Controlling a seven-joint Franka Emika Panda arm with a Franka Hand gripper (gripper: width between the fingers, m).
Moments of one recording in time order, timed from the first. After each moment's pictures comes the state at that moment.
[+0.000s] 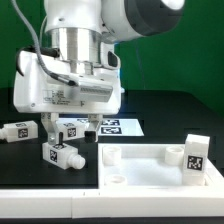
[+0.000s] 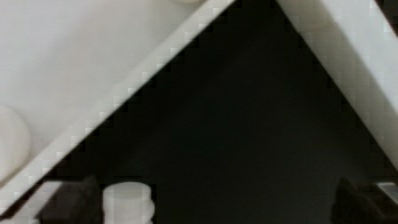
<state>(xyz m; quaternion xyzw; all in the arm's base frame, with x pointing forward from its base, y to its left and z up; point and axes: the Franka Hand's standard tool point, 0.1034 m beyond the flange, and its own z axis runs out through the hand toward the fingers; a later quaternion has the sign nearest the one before) 0.571 -0.062 0.063 -0.41 0.90 -0.07 0.15</state>
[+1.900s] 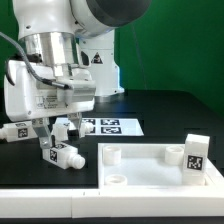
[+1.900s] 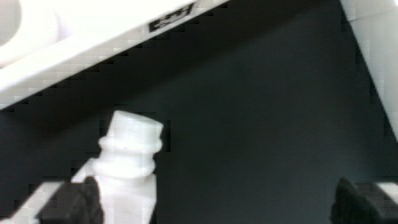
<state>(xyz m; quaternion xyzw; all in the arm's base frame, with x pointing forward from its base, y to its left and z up) 0.553 -0.084 0.051 -0.52 0.84 -0.02 0.16</state>
